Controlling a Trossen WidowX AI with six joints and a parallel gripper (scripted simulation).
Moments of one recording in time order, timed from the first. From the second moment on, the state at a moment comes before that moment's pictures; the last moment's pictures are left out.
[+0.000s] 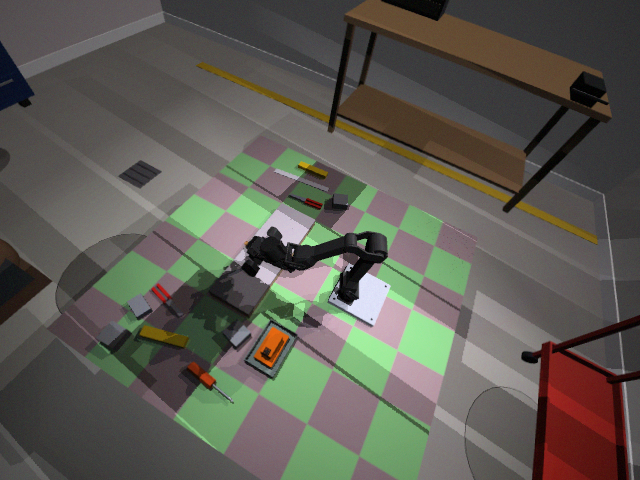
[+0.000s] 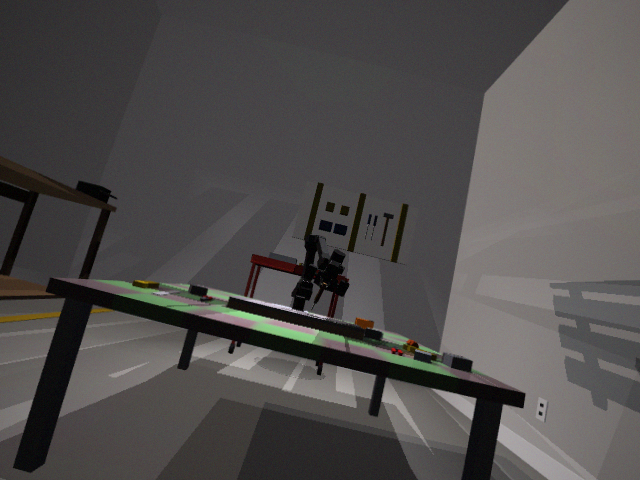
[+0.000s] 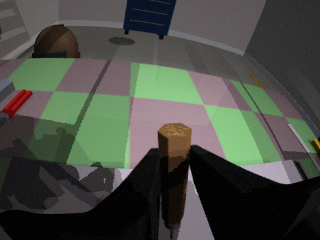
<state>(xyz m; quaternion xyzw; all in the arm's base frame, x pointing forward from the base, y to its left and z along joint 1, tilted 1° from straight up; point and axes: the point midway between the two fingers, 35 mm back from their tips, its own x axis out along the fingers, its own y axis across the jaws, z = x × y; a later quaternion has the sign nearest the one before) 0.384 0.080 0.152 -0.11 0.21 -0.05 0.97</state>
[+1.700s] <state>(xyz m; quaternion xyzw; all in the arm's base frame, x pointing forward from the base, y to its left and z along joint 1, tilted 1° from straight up) 0.345 0.144 0.174 0.00 0.05 -0.01 1.00</state>
